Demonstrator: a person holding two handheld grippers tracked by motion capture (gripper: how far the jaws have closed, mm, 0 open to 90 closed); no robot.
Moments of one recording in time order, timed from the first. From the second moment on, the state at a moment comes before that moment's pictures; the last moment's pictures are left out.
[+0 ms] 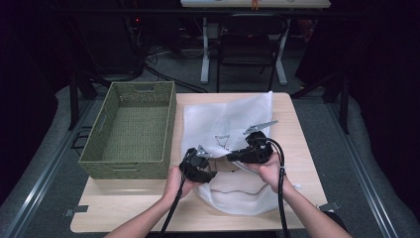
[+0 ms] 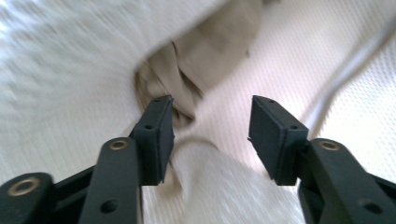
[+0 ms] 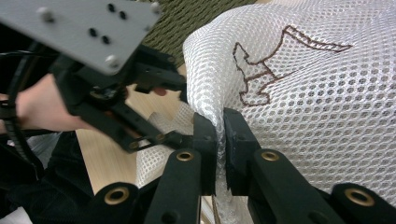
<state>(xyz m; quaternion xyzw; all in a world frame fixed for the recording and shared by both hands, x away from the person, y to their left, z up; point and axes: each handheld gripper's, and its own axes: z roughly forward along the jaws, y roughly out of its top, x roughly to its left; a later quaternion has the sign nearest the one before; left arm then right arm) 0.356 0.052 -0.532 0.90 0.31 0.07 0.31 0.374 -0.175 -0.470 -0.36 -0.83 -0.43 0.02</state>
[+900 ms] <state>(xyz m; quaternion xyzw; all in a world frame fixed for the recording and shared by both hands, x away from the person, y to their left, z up) 0.310 0.122 -0.540 0.90 0.33 0.05 0.28 0.375 -0.174 -0.471 -0.36 -0.84 -0.41 -0.01</state>
